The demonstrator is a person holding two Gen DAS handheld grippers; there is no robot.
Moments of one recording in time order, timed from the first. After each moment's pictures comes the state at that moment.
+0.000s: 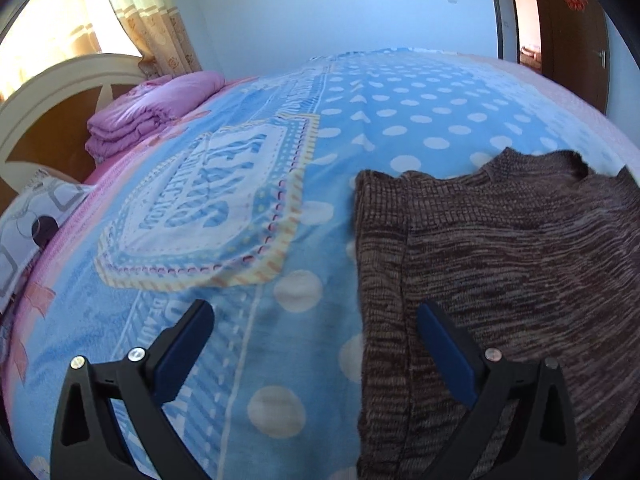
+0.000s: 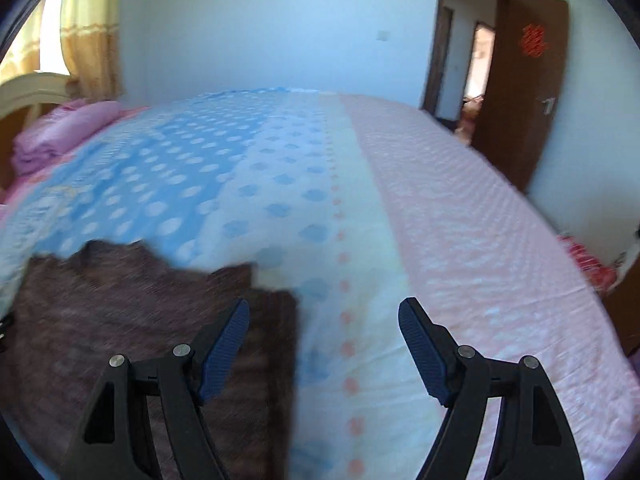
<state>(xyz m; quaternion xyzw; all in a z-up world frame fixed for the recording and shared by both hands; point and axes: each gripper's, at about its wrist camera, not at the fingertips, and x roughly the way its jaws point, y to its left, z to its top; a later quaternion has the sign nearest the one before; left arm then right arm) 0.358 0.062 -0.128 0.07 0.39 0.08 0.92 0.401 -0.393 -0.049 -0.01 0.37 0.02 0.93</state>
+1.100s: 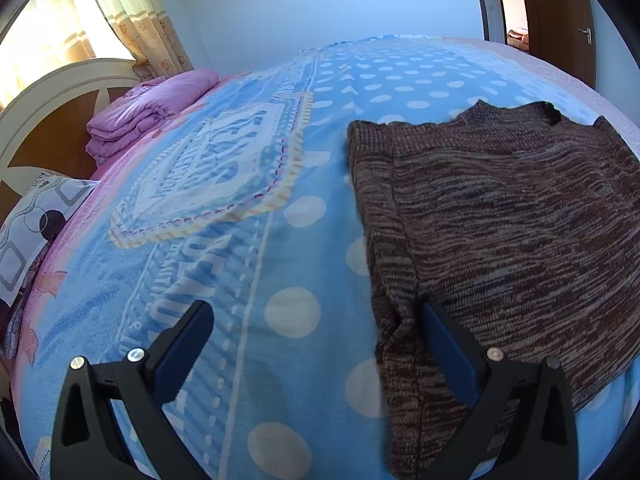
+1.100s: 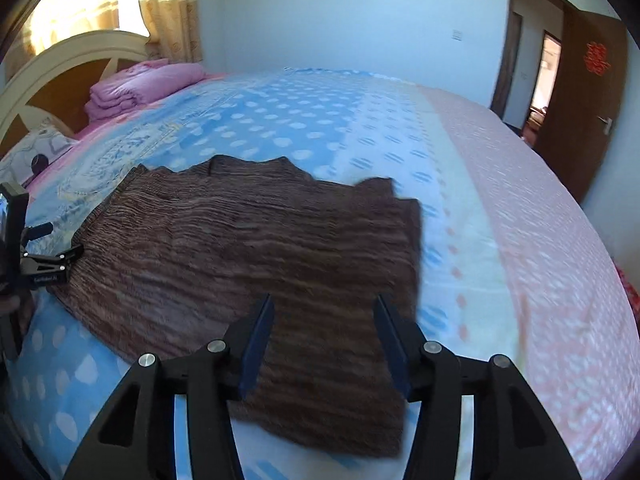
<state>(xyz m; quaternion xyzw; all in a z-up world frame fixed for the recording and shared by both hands) 0.315 0.062 -0.145 0.11 0.40 0.06 0.91 0.340 -0.316 -0.069 -0.07 0.40 0.10 0.91</state>
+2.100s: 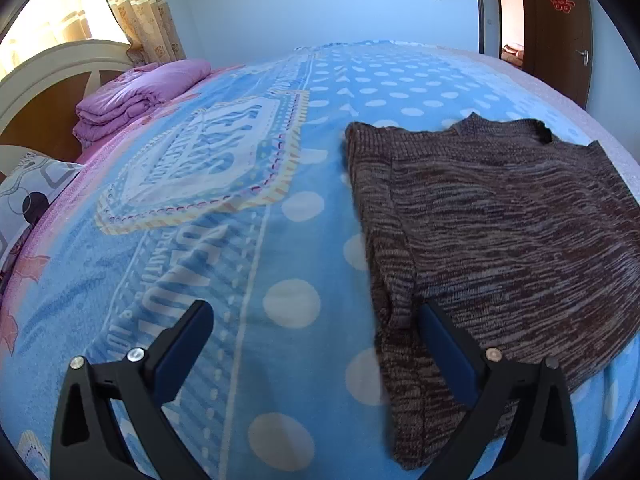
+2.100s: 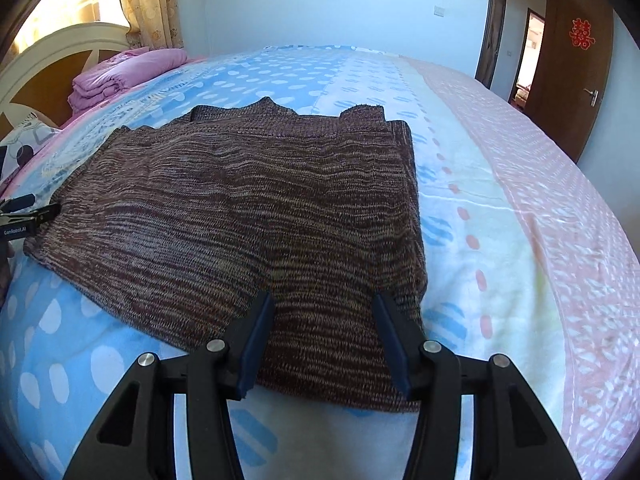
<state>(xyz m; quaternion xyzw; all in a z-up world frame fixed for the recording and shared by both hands) 0.312 0.077 -0.139 0.06 0.41 0.03 0.91 0.288 -0.335 -0.115 -0.07 0.41 0.06 0.91</state>
